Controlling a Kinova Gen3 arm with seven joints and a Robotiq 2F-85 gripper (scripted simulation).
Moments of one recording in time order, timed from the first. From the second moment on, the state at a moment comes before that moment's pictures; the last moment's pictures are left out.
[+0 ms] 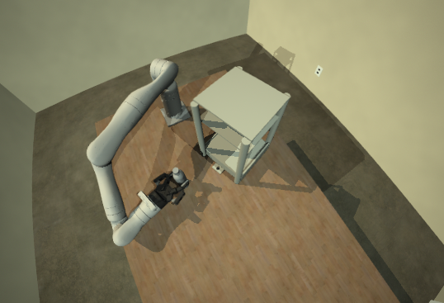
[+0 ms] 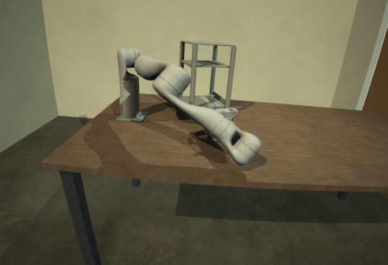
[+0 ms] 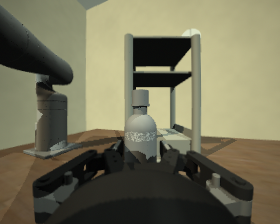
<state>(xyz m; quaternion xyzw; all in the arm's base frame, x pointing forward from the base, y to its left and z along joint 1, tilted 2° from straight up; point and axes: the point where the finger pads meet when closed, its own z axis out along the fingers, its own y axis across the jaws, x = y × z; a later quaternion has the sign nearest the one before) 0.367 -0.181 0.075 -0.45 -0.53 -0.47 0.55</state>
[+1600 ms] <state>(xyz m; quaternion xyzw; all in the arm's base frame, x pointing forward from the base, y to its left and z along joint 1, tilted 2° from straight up) 0.367 -0.181 0.075 -0.45 -0.53 -0.47 0.55</state>
